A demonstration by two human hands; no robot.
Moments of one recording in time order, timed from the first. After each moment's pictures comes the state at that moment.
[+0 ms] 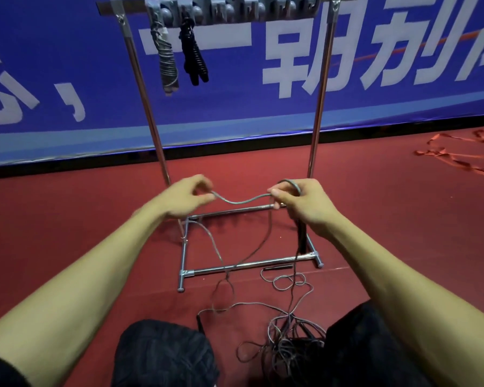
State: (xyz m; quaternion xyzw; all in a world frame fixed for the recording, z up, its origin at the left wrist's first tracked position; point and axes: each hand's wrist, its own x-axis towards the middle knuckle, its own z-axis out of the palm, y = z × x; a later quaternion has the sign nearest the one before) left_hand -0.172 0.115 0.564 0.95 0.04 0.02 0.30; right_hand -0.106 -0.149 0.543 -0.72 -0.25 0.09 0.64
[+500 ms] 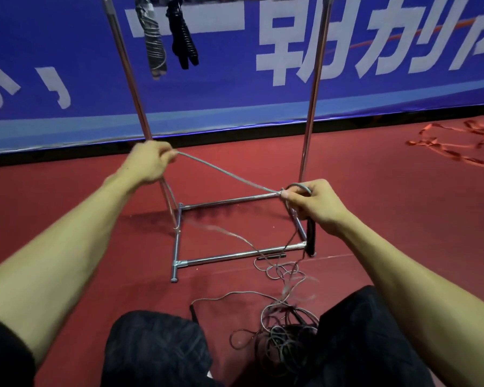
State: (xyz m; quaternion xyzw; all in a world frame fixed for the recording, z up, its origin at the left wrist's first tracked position) left_hand -0.151 0.156 0.588 0.98 0.12 0.12 0.12; right_hand -0.097 -0.180 0.517 -0.73 -0.22 0.12 0.63
